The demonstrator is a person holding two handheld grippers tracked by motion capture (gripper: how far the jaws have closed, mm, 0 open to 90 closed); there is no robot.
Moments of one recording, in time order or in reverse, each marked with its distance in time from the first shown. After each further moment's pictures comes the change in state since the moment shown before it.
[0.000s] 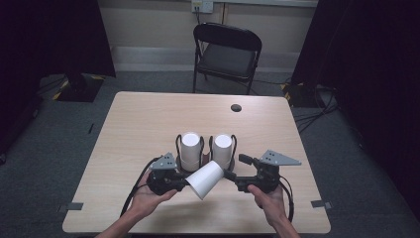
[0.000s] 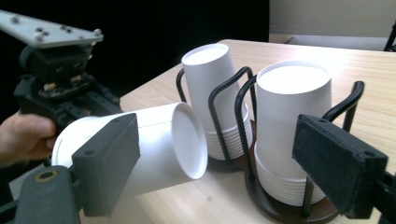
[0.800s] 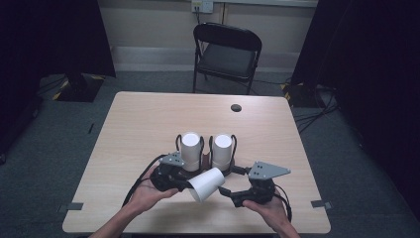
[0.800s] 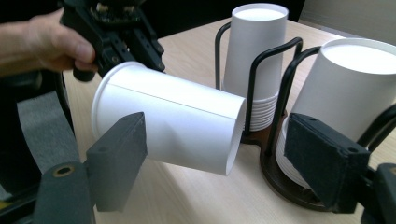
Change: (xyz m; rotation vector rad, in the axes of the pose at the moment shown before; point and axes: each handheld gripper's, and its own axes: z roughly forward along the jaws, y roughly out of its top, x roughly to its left) left arm 0.006 0.012 0.009 0.200 -0.073 0.027; right arm 0.024 -0.012 0.002 0.143 0.068 -0.226
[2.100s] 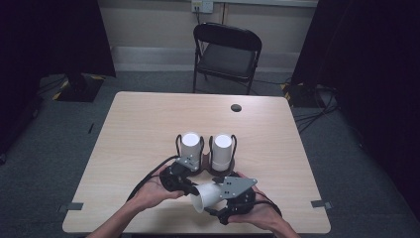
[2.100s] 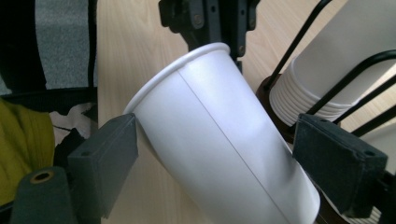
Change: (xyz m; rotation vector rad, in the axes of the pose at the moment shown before) left arm -0.004 0.015 0.020 0.198 -0.065 0.027; right arm 0.032 0.001 0.036 0.217 0.130 -0.341
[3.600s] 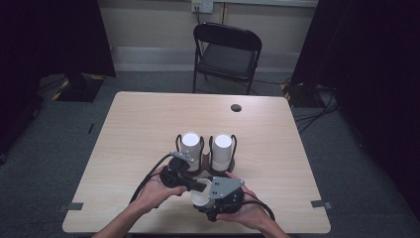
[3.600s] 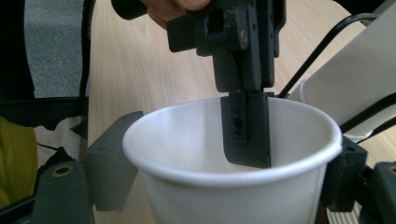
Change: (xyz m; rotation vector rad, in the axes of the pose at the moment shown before) left arm 0.006 -0.002 -0.002 -0.143 -0.069 -0.178; right arm 0.006 0.013 0.023 -0.030 -0.037 -0.035
